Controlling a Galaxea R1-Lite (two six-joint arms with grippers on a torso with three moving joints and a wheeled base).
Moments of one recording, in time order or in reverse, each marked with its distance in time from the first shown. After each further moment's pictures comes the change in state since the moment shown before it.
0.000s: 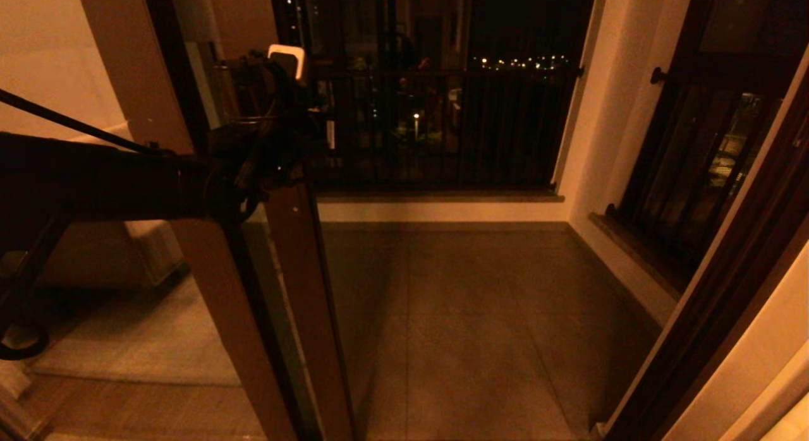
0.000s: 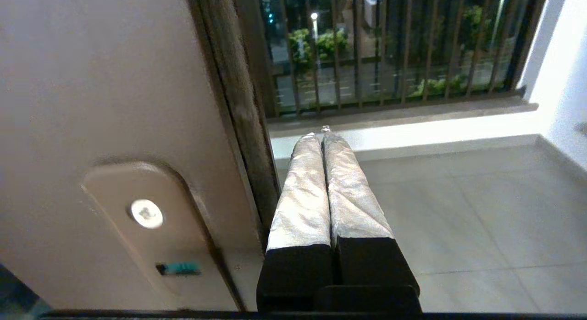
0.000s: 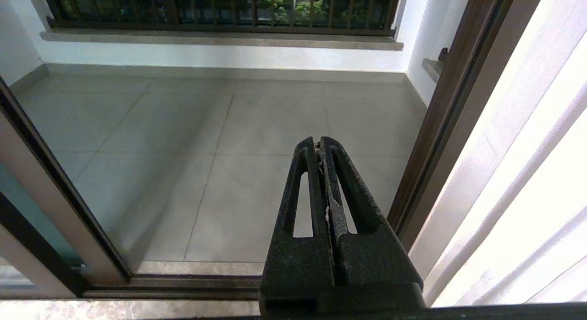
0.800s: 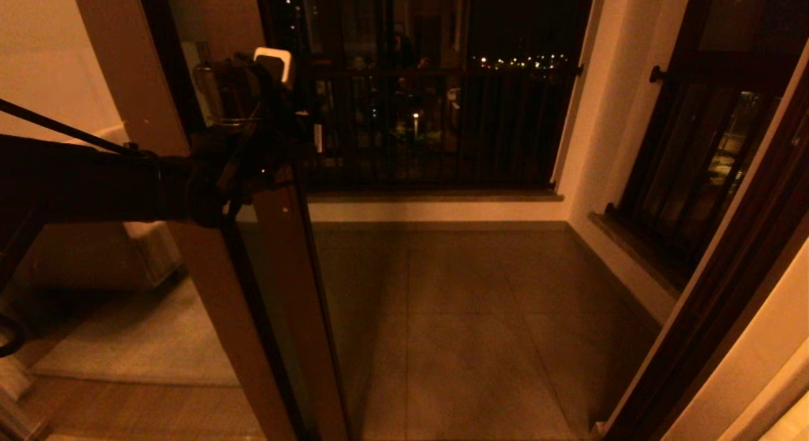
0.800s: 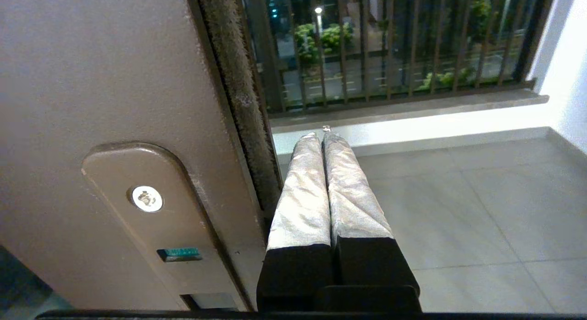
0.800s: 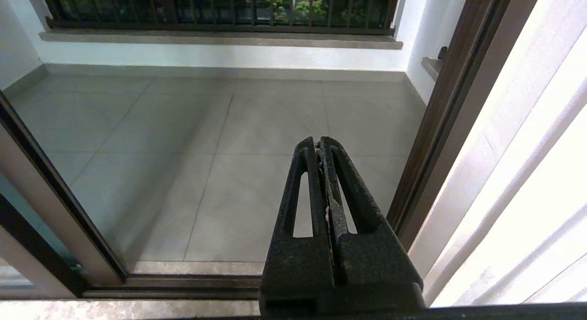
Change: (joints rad) left arm 0.062 -0.037 0.055 0.001 -0.008 -0.004; right arm 0.000 0.000 0.000 0.000 0.000 0.000
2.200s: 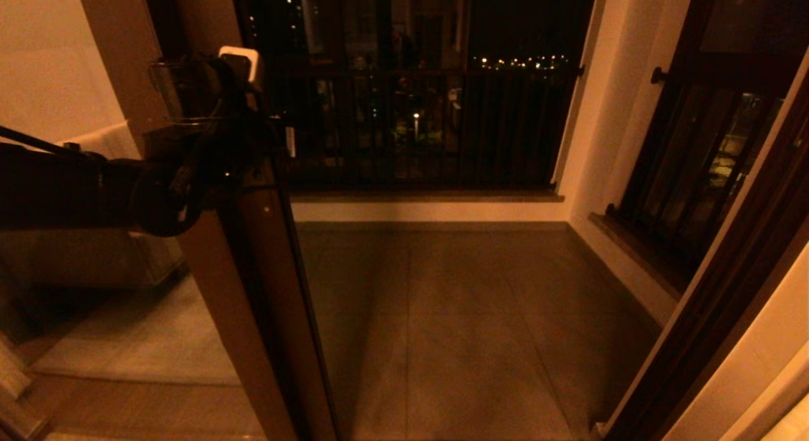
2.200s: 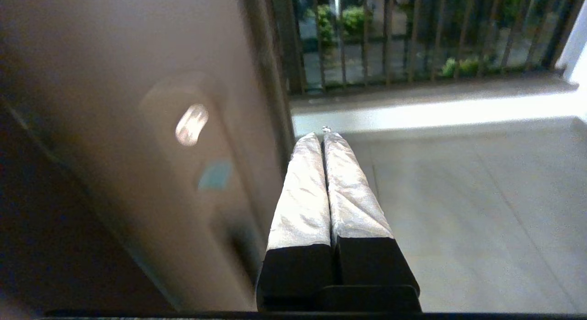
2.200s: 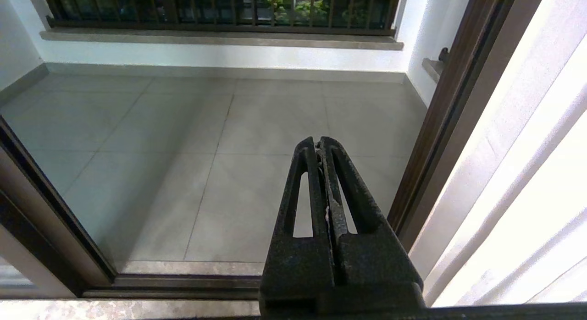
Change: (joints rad) left arm 0.002 -0.130 0.166 0.001 -0.002 0.000; right arm 0.000 0.000 0.000 0.000 0.000 0.000
